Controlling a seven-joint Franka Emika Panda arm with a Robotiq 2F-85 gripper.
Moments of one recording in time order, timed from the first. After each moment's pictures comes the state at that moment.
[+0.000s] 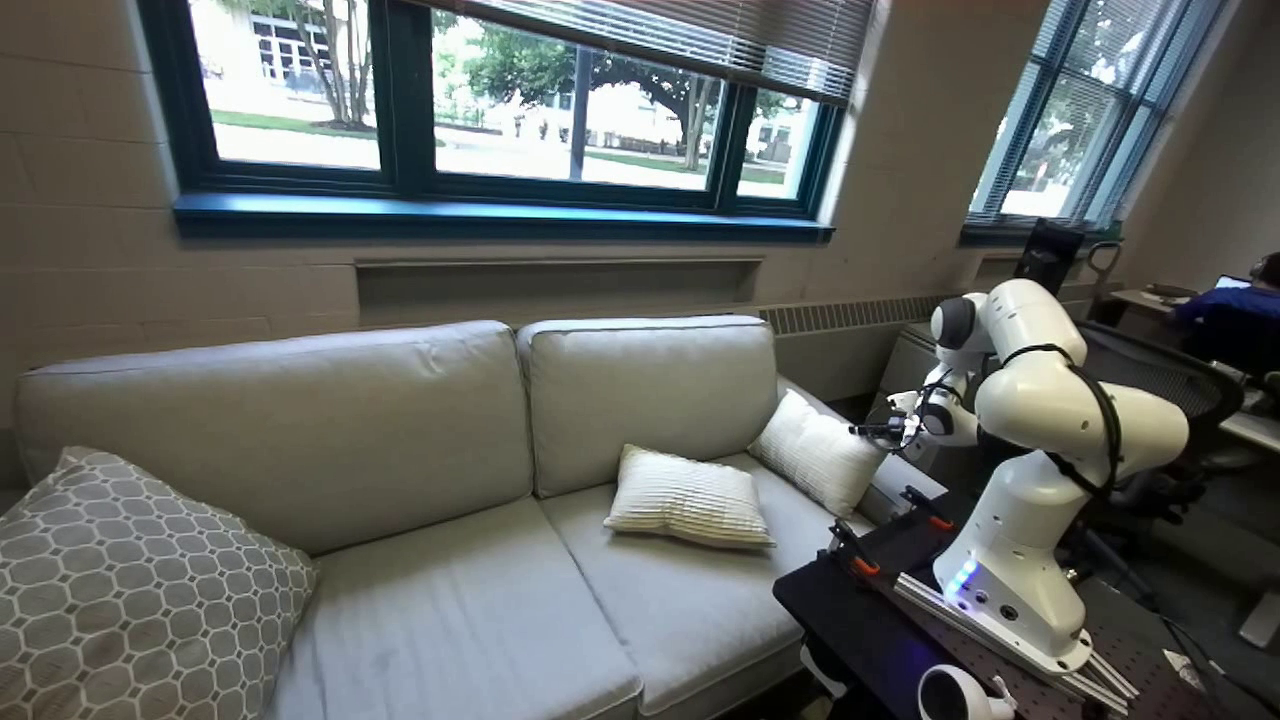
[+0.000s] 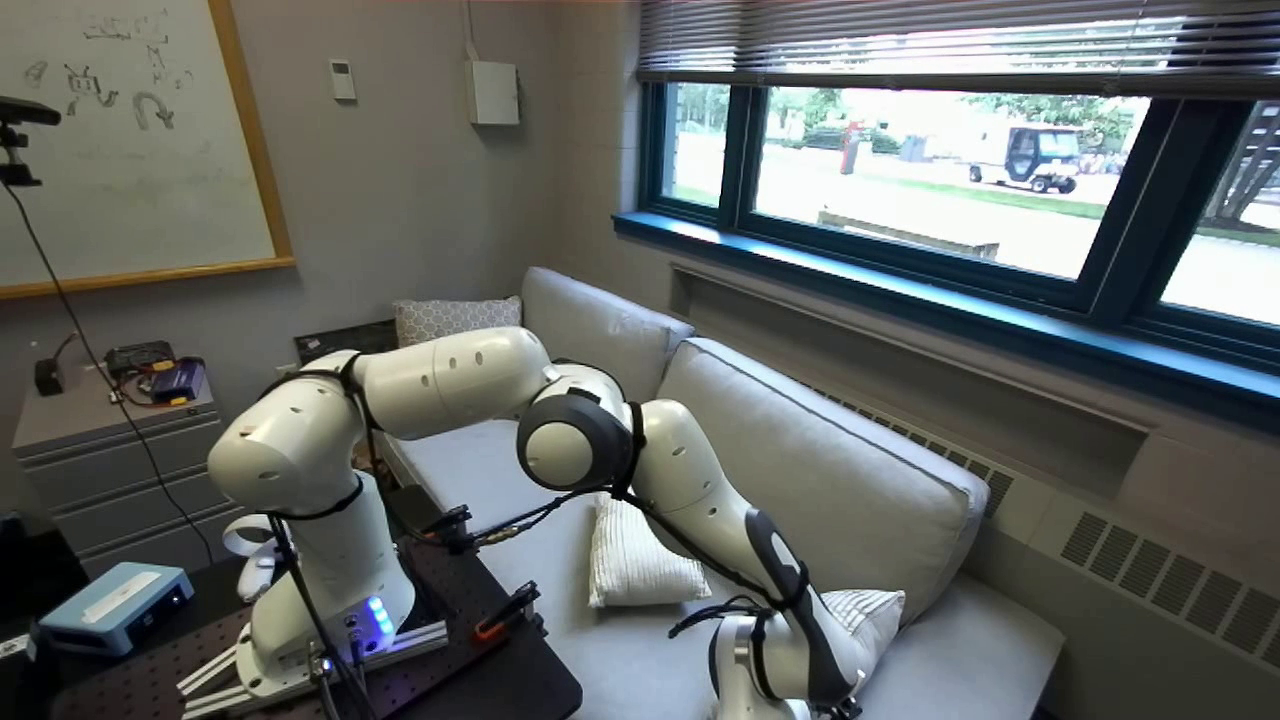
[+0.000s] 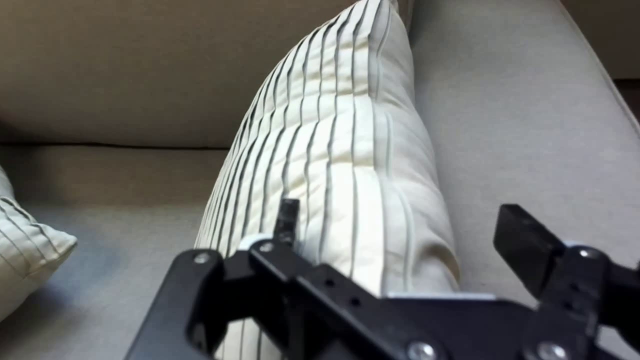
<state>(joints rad) -0.72 1.23 -0.24 -1.45 1.97 2.14 0.71</state>
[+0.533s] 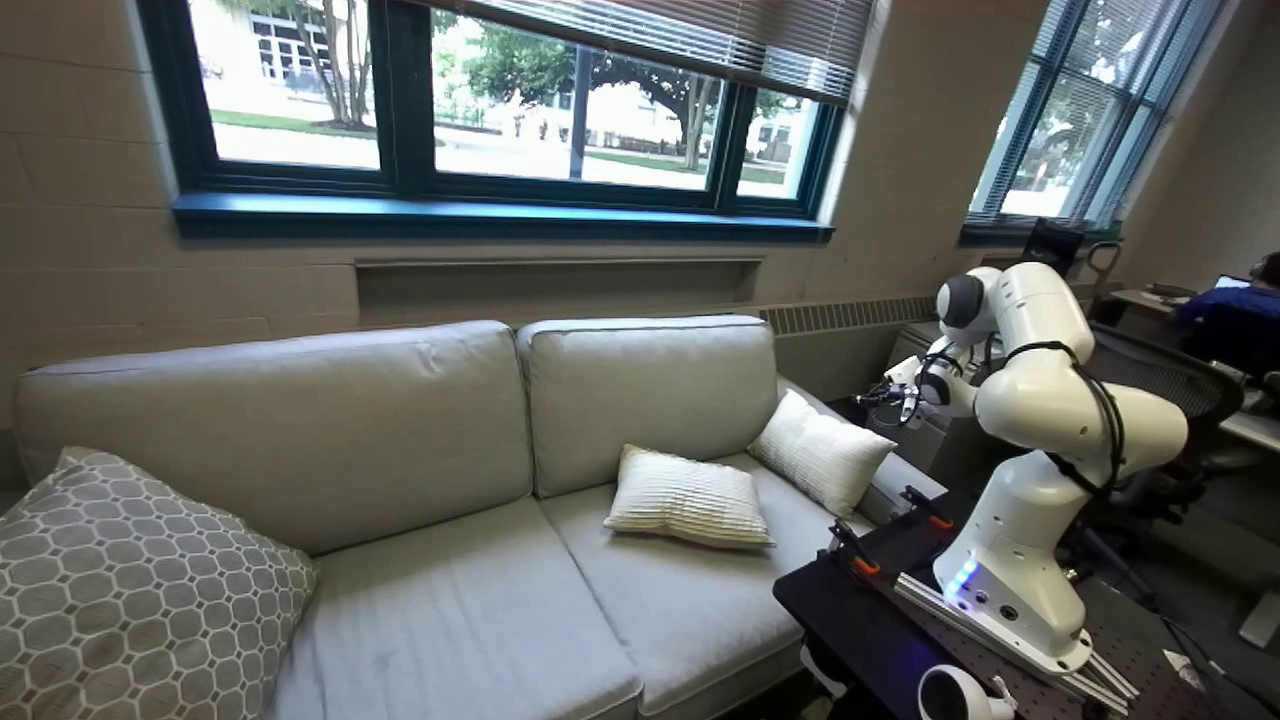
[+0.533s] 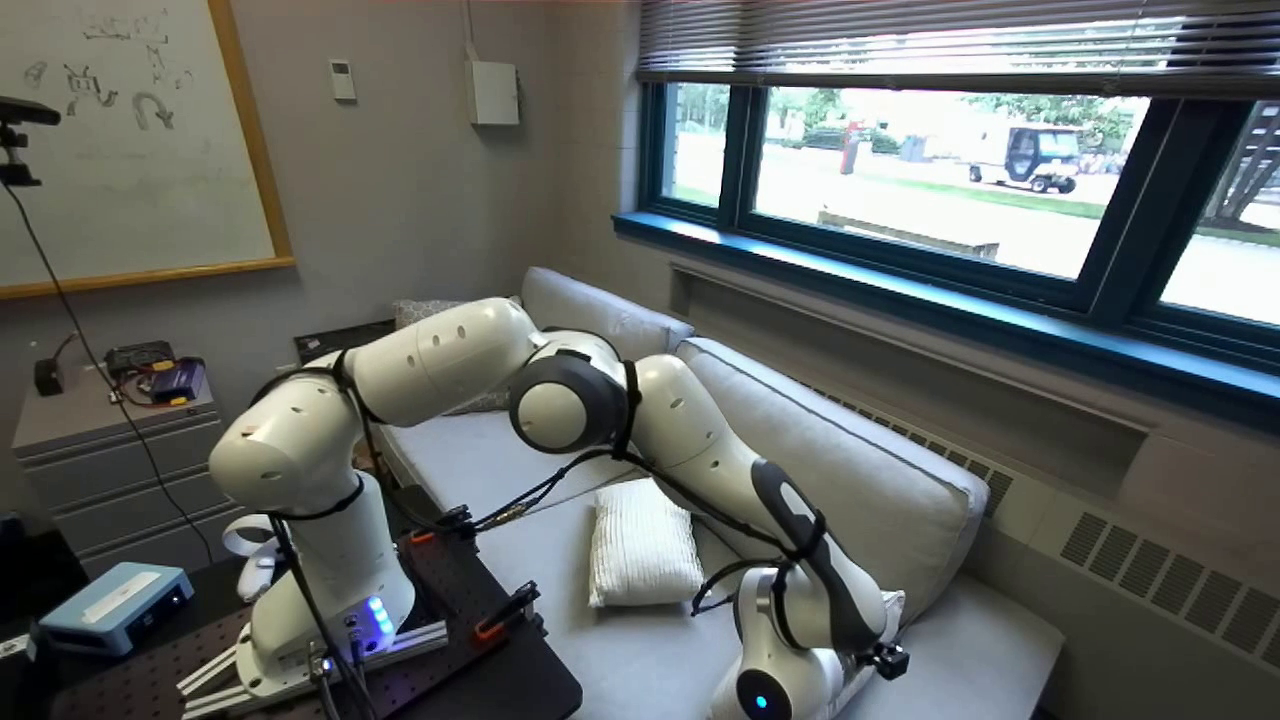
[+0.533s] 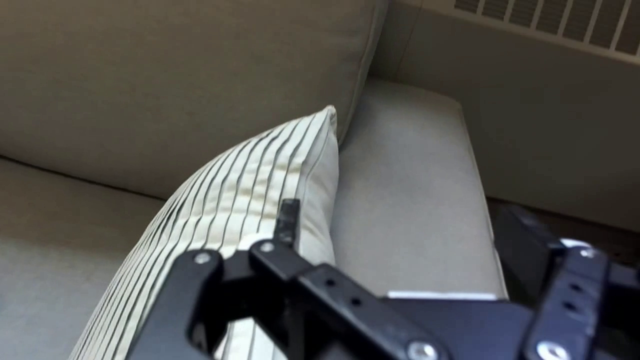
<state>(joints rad) -0.70 1.09 -0.22 -1.48 2.06 2.20 0.44</state>
